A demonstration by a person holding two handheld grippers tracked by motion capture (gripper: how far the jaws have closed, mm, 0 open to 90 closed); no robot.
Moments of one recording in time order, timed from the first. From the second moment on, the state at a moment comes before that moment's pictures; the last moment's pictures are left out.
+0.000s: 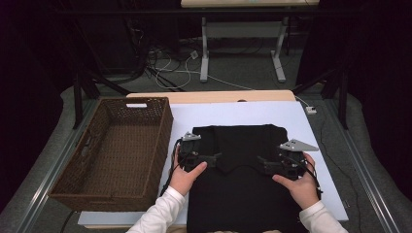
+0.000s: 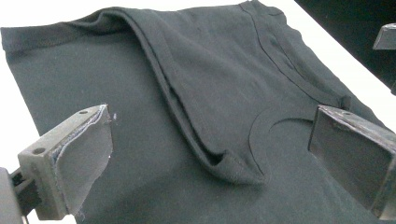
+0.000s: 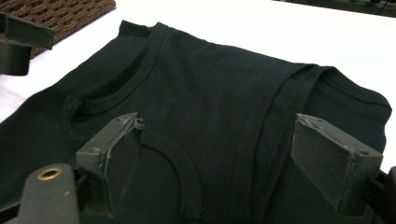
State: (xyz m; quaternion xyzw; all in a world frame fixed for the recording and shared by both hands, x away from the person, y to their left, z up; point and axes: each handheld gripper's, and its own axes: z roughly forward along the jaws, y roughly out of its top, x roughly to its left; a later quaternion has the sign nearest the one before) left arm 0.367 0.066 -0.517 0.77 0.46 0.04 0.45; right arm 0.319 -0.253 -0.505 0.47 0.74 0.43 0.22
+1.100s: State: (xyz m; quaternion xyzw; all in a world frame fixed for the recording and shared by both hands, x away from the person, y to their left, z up) left arm 0.374 0.038 -0.549 0.80 0.46 0.07 0.38; right arm 0.320 -0.256 -0.530 0.47 0.75 0.40 0.25
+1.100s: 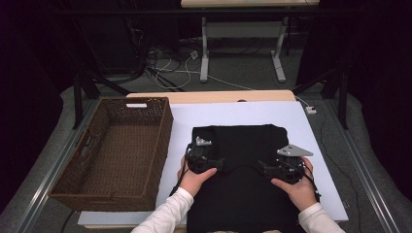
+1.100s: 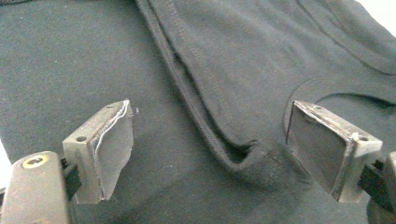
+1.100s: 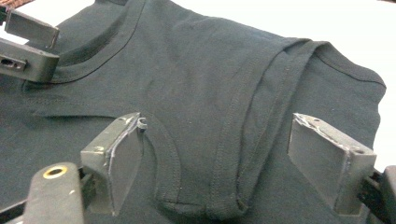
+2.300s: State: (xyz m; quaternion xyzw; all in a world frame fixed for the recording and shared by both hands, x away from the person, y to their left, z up) left arm 0.350 0.031 -0.555 0.84 0.41 0.11 0.34; right arm 0.330 -0.270 -0.552 0.51 0.77 0.34 0.15
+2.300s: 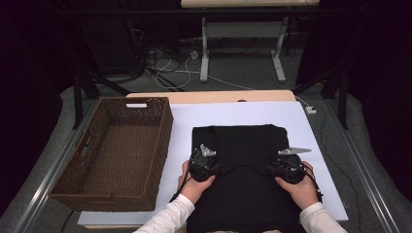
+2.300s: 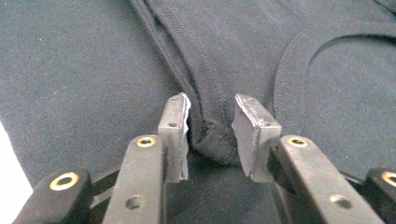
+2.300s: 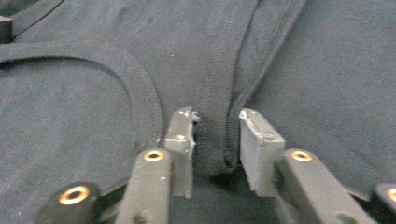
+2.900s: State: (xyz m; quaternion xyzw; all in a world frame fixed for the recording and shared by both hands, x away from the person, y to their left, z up) left arm 0.353 0.040 -0.549 0.83 0.41 0.08 0.37; right arm 0.326 -0.273 -0.541 0.49 0.77 0.36 0.16
